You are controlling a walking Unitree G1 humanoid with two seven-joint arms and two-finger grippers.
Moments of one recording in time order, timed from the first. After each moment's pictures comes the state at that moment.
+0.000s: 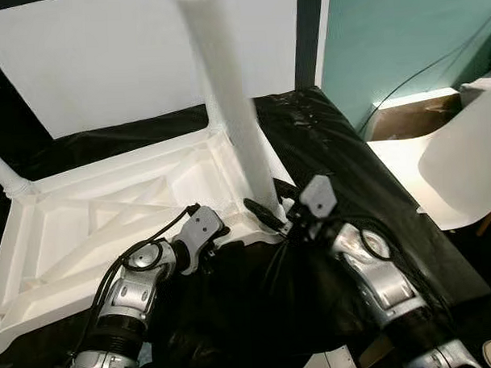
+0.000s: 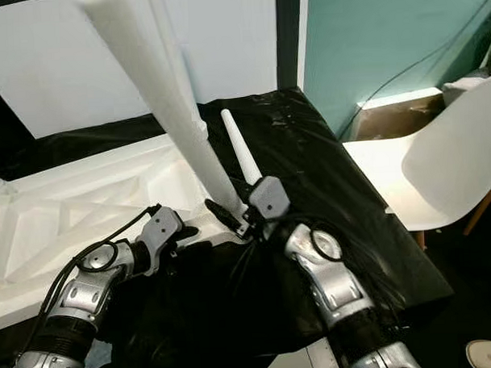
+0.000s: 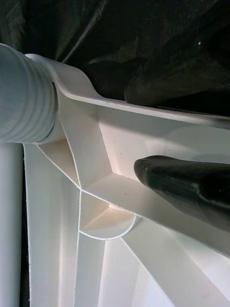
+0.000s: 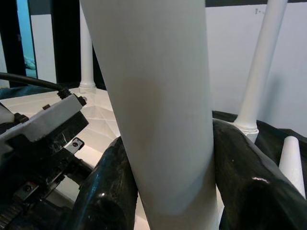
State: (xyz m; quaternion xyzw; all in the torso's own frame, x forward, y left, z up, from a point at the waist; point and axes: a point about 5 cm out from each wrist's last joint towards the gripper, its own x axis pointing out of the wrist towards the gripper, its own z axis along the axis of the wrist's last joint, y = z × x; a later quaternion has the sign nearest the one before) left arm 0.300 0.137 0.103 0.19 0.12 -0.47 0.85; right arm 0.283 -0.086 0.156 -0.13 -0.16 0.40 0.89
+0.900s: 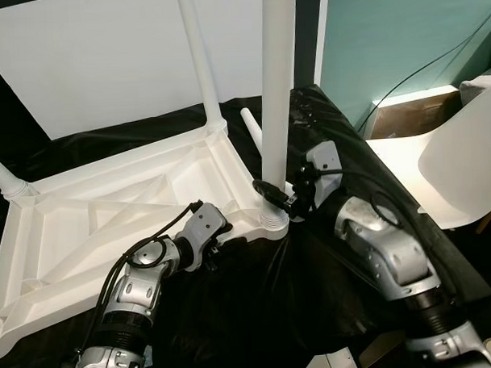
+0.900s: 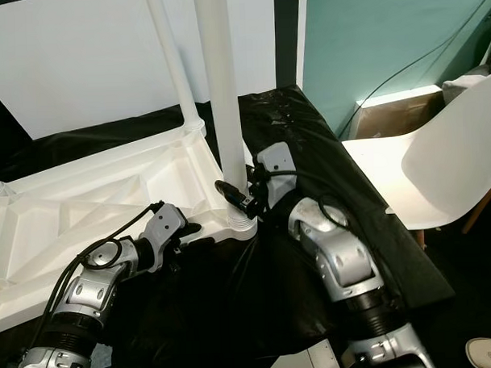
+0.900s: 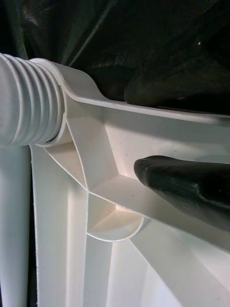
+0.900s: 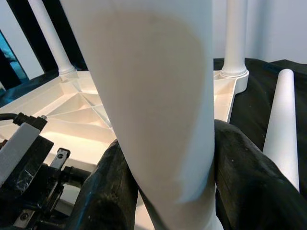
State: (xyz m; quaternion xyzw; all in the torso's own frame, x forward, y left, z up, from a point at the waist) left arm 0.304 0.131 0.106 0.19 0.11 -0.47 0.86; right arm 0.301 -0.093 0.192 -0.06 0.00 0.37 0.93
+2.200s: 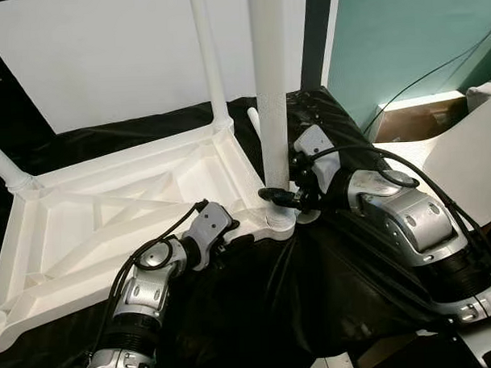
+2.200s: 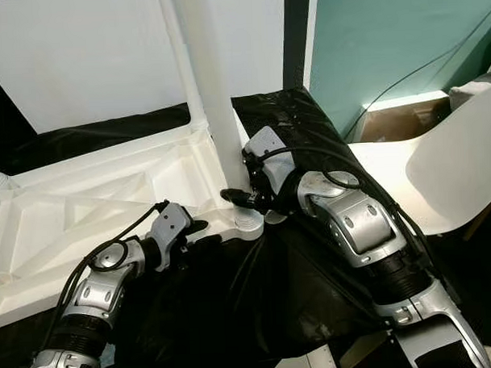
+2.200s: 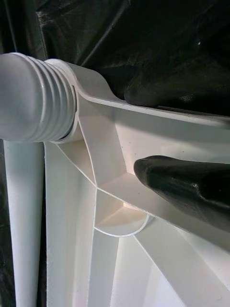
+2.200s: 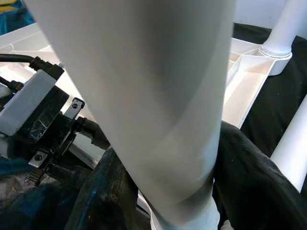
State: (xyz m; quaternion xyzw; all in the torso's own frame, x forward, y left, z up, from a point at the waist) left arm 0.302 0.121 0.104 0.17 0.10 -0.47 0.86; right arm 0.308 -0.093 0.210 -0.18 0.08 0.46 0.87
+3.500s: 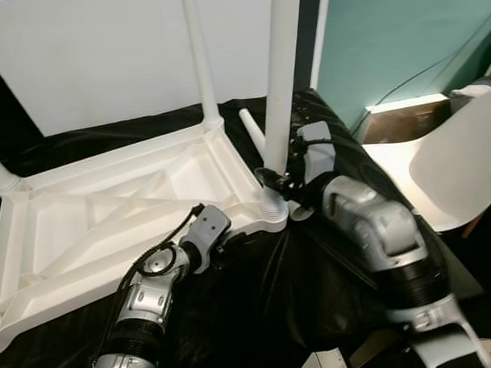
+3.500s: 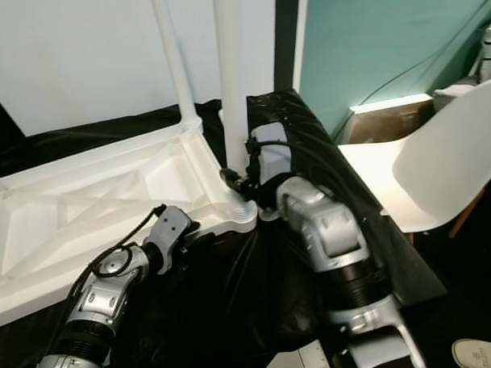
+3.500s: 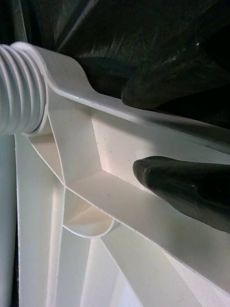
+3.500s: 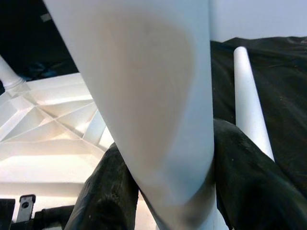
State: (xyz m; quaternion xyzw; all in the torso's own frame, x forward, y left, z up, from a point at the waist) left arm 0.303 0.126 0.091 0.17 0.11 -0.40 0.89; right arm 0.320 -0.066 0.191 -0.01 0.06 0.29 0.95
